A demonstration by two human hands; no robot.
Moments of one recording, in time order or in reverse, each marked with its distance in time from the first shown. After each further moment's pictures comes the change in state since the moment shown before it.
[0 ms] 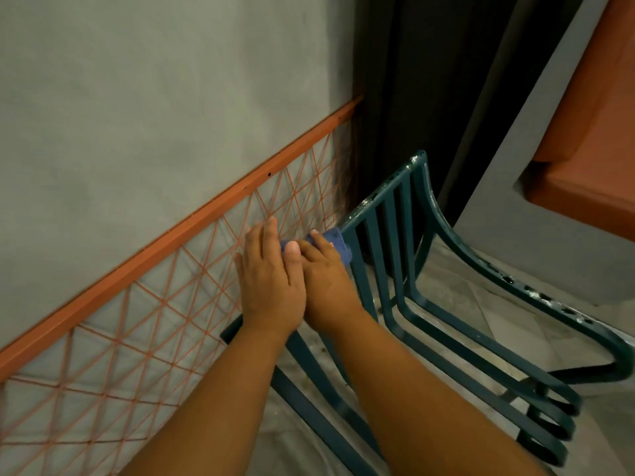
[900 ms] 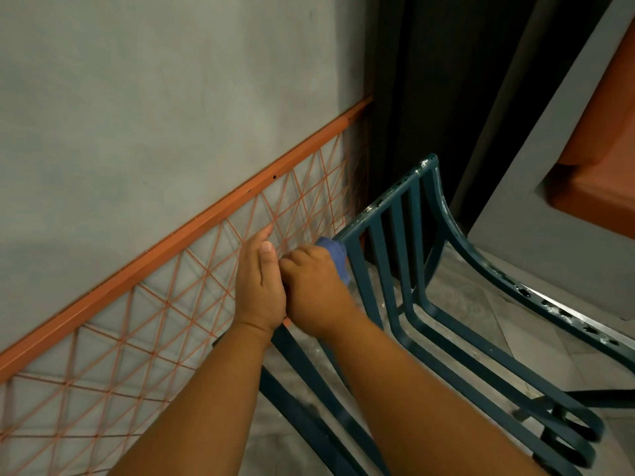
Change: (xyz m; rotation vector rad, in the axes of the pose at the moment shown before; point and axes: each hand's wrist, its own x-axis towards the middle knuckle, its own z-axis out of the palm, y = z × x) left_hand 0.018 -0.018 0.012 -0.399 0.005 -0.096; right_hand 0.008 -0.002 -0.013 0.156 0.123 -0.092
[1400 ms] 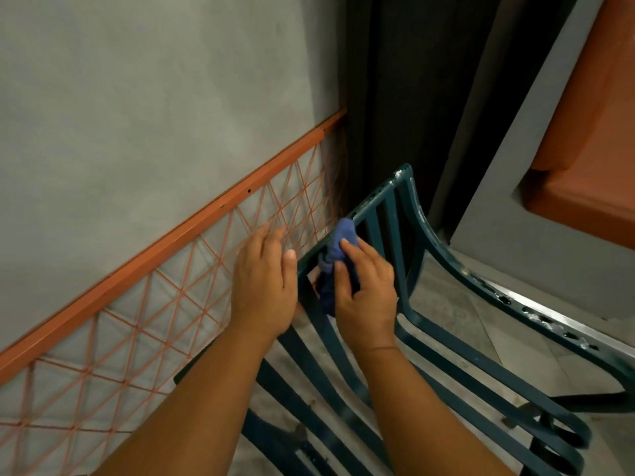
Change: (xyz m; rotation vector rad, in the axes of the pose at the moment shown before) left_hand 0.018 0.024 0.037 0.464 -0.115 0.232; right_hand -0.043 0.052 -0.031 0.300 0.714 0.441
